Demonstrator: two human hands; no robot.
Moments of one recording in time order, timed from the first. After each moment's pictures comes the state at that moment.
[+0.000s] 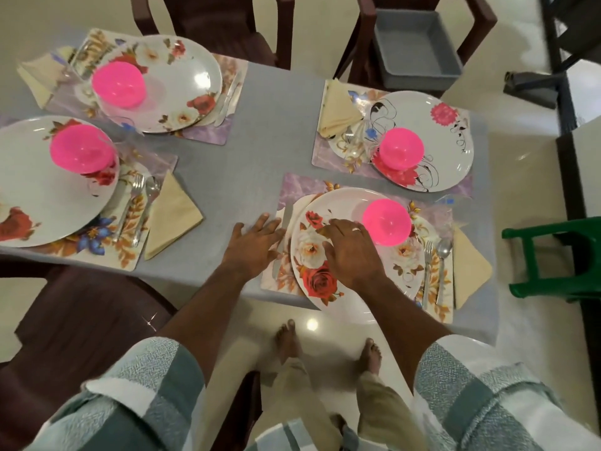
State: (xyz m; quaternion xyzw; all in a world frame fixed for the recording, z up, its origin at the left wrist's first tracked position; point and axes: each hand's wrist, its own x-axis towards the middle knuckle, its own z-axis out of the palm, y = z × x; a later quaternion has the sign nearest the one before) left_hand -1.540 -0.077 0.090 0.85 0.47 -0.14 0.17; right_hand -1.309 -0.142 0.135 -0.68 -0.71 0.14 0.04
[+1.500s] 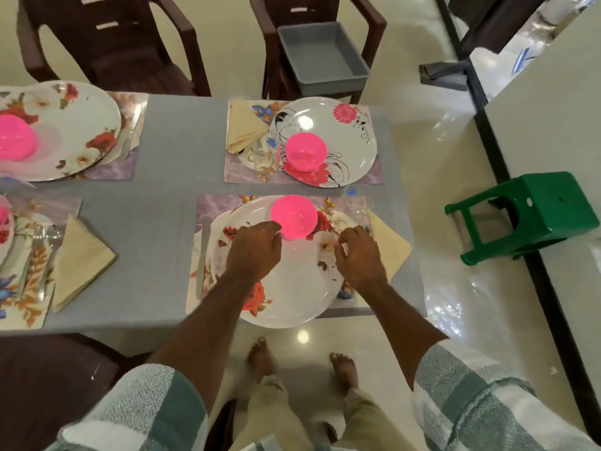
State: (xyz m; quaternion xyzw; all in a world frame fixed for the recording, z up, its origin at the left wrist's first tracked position) left_hand -1.367 -0.106 0.150 0.84 0.46 0.16 0.21; right_hand -1.150 -0.208 0.128 -0.80 -0.55 0.12 0.20
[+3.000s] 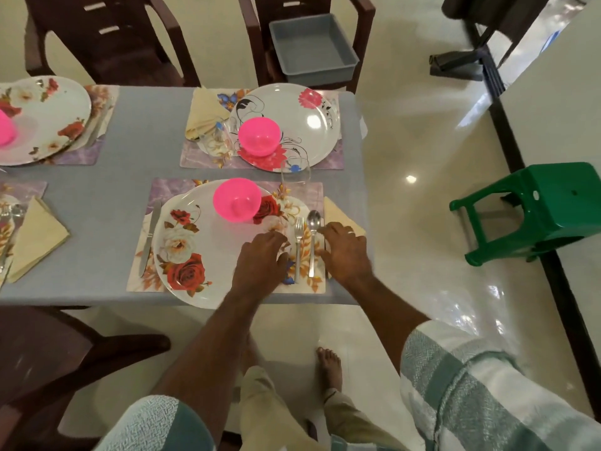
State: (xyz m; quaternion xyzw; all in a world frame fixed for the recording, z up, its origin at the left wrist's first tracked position) left_hand -1.239 -0.226 0.146 0.82 0.52 0.08 0.24; right_hand -1.045 -0.266 0.107 -0.77 -0.61 0.18 0.08
